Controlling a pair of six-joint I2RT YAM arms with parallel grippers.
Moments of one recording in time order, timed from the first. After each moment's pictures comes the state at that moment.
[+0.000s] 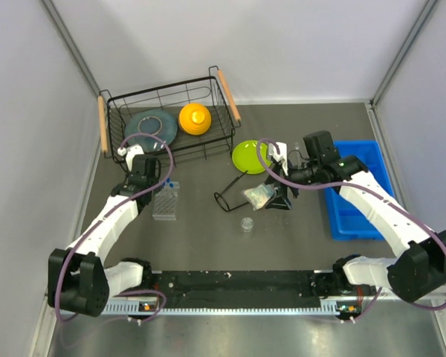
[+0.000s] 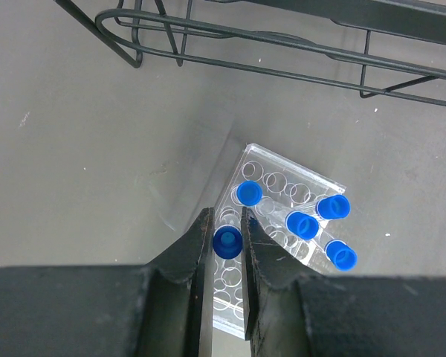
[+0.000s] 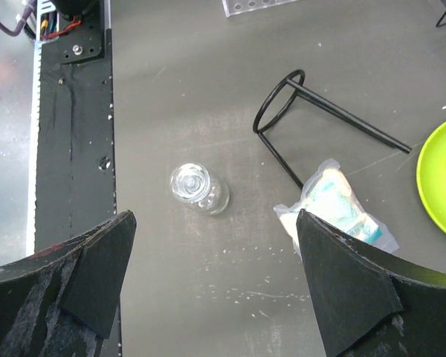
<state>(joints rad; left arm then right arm) -0.19 1.15 0.73 -0.37 -0.39 -0.50 0.43 1.24 1.08 -0.71 -0.91 -0.58</state>
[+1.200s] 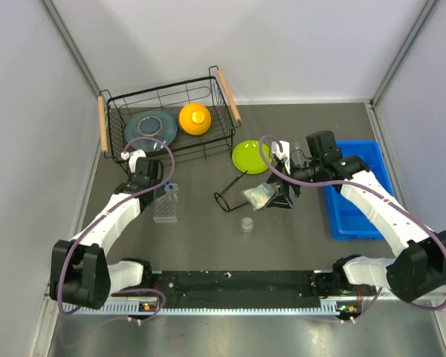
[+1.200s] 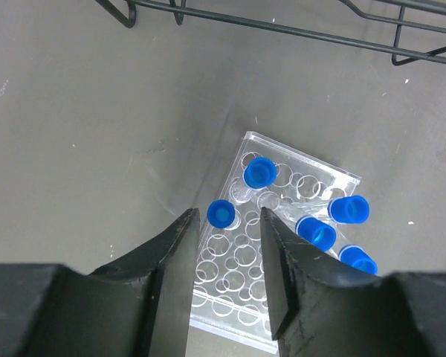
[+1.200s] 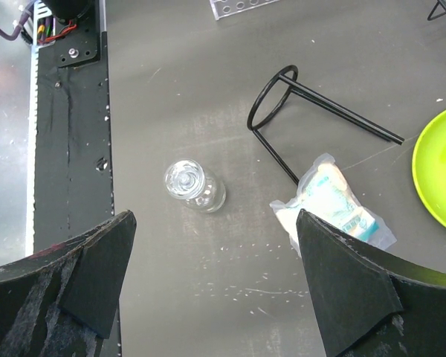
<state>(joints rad) -0.19 1.21 0.71 -0.39 -0.37 -0.53 0.40 1.24 1.07 -0.70 -0.93 -0.58</state>
